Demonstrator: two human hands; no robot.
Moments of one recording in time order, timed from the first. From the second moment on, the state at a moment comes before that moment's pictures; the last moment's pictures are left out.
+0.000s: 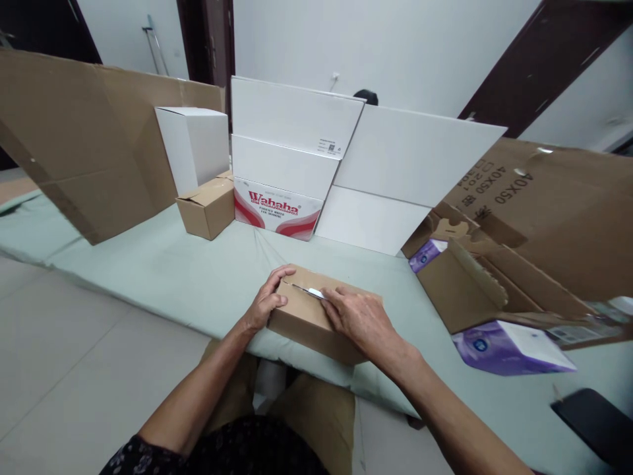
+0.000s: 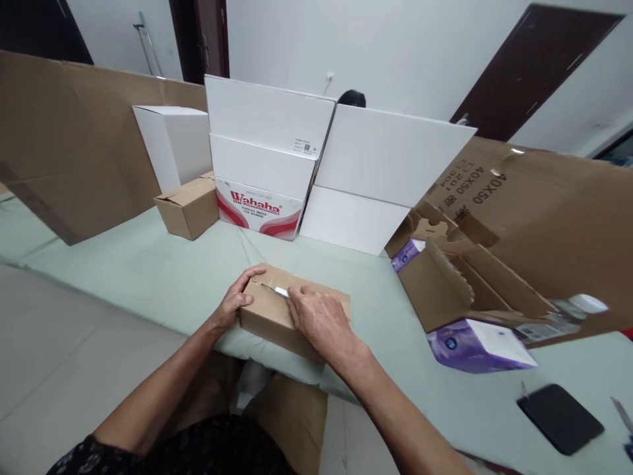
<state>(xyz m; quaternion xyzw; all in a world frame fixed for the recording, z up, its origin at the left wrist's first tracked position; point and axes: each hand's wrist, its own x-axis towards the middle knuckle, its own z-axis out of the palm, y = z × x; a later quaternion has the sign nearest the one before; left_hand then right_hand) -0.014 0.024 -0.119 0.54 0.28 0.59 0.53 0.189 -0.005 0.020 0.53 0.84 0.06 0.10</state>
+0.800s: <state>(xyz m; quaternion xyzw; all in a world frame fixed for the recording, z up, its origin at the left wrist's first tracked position) -0.016 0.021 -0.117 0.53 0.29 0.59 0.53 0.215 -0.001 0.028 0.50 0.86 -0.01 0.06</state>
